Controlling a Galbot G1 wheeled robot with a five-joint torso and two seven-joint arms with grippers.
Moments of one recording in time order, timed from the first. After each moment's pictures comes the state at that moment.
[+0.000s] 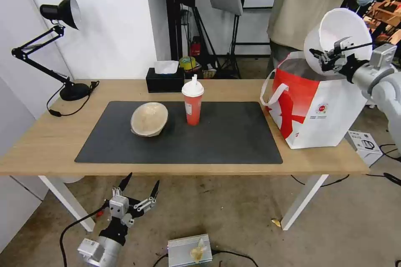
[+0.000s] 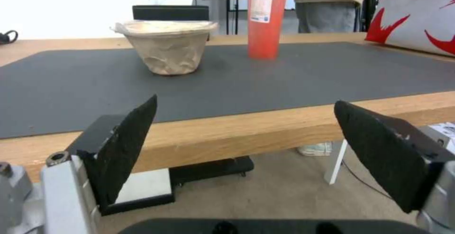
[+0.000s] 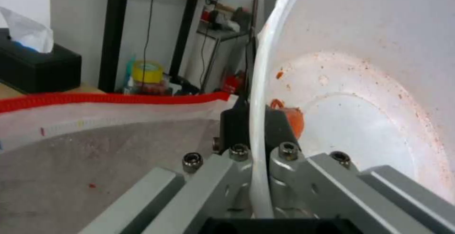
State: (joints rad) left arm 1.74 -1.44 -0.66 -2.05 -0.20 -0.21 0.35; right arm -0.35 0.69 0.20 1.34 0.59 -0.24 -0.41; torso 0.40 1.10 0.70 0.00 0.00
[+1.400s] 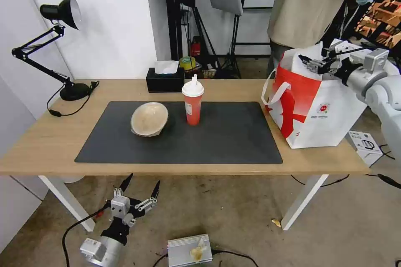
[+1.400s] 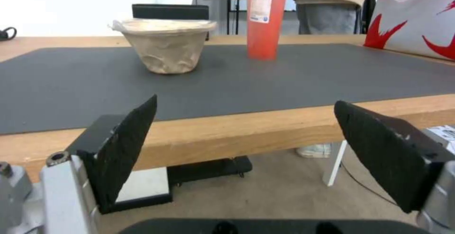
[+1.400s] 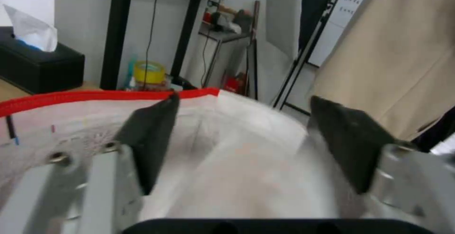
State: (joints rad) left arm 1.74 -1.45 -0.66 -2.05 -0.20 -0.21 0.35; right arm -0.36 0.69 0.21 1.37 0.57 -0.24 -0.40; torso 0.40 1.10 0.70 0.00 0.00
